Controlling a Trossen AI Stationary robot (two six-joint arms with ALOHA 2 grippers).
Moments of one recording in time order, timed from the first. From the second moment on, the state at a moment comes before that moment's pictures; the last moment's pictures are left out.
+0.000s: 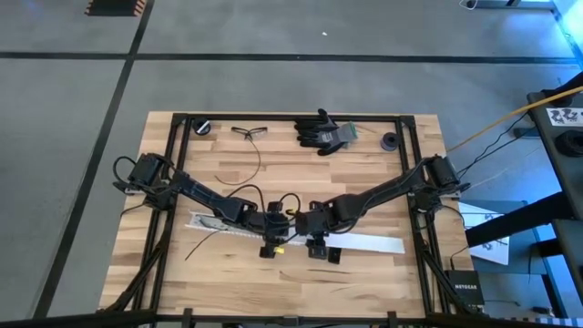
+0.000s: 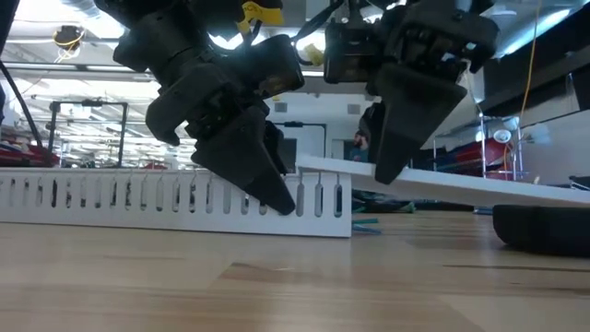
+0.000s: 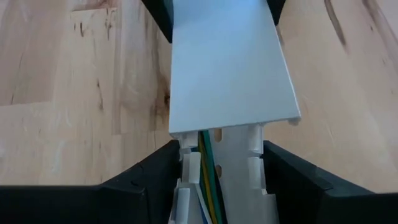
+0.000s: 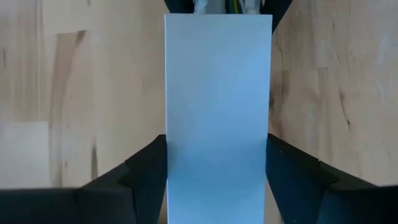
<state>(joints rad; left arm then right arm) -0.26 1.86 0.97 0.04 -0.14 -0.09 0.29 1.88 1.23 -0.52 -0.08 0.37</state>
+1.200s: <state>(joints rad) -0.25 1.76 0.99 -0.11 -0.12 -0.10 0.29 1.91 1.23 -0.44 0.08 0.36</state>
